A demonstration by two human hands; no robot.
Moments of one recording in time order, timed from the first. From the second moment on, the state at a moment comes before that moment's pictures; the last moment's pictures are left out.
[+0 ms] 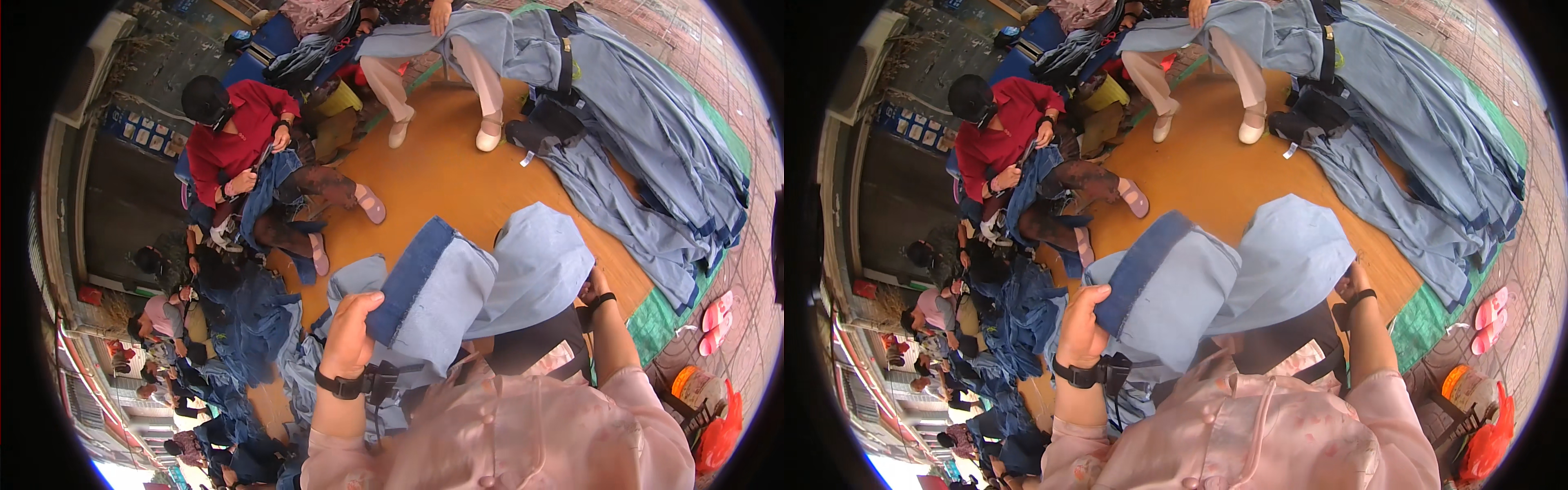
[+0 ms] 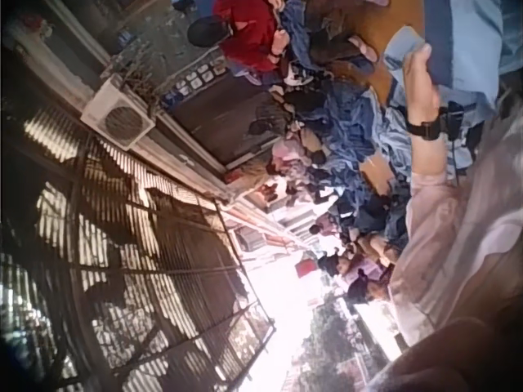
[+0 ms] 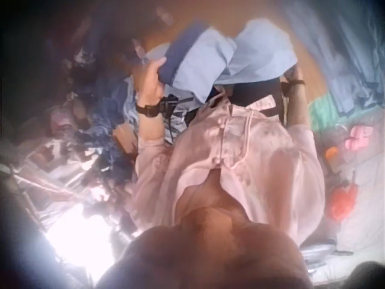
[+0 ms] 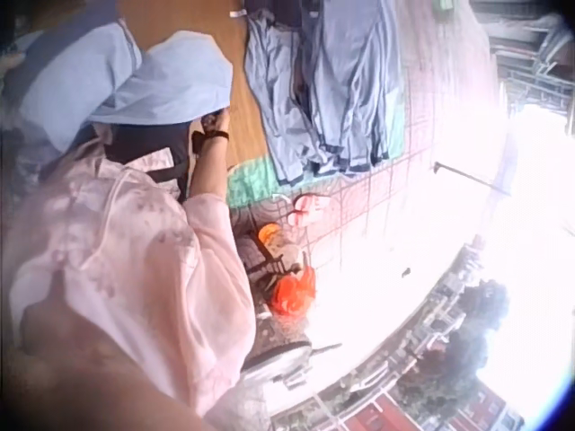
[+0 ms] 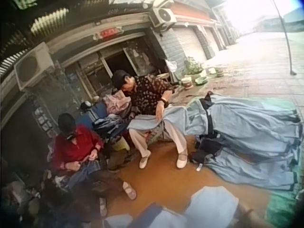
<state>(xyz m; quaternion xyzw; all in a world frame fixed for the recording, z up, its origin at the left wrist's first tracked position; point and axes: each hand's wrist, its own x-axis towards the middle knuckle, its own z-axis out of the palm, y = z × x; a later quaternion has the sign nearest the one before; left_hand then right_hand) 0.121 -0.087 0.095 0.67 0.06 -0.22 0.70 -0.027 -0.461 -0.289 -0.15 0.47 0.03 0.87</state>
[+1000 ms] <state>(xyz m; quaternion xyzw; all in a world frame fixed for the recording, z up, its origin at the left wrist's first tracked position) 0.114 -0.136 0.074 0.51 0.04 -0.38 0.77 -0.042 -0.440 0.023 -0.87 -0.10 0.13 0.47</state>
